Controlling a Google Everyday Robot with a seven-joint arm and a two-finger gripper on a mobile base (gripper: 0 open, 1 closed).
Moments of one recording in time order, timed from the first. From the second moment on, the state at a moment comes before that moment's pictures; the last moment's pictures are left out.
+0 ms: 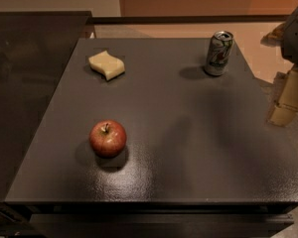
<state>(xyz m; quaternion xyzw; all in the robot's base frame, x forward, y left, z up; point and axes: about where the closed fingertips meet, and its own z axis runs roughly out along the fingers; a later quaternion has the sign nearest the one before) 0.438 -0.217 0.976 -0.60 0.78 -0.03 0.16</state>
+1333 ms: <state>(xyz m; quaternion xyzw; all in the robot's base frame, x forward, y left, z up) 0.528 -0.118 0.967 -0.60 0.77 -0.01 0.22</state>
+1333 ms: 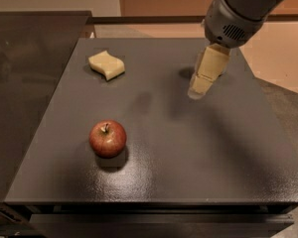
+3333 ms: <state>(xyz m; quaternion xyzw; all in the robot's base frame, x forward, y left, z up) 0.667 0.076 0.884 -0.52 0.82 0.10 0.22</state>
